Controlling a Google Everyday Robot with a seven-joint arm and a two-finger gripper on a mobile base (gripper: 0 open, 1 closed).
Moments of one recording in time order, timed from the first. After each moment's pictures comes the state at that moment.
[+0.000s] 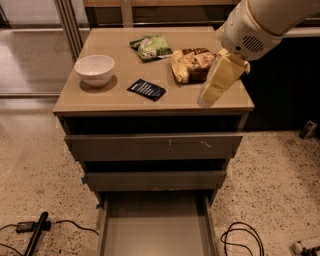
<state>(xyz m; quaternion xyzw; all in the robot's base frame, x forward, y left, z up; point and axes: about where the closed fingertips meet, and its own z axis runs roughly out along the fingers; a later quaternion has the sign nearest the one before) 0.540 -0.114 0.980 -0.59 0.75 0.04 0.28</state>
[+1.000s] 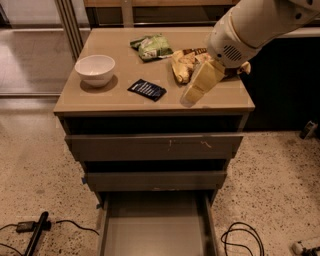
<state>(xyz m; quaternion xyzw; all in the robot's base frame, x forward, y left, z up) 0.566 -0.092 0.958 -0.56 0.76 0.06 0.31</state>
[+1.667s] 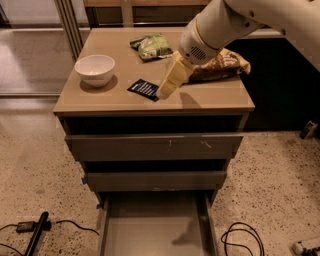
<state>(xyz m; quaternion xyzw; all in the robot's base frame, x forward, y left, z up) 0.628 -0.041 0.934 -0.57 0.74 0.08 0.34</state>
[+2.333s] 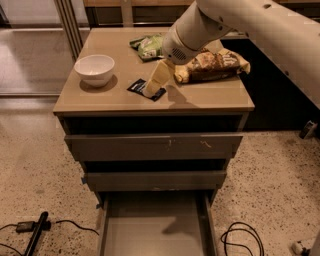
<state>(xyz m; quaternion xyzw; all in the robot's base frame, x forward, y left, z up) 0.665 -0.006 0.913 -0.58 0.73 0.09 0.33</state>
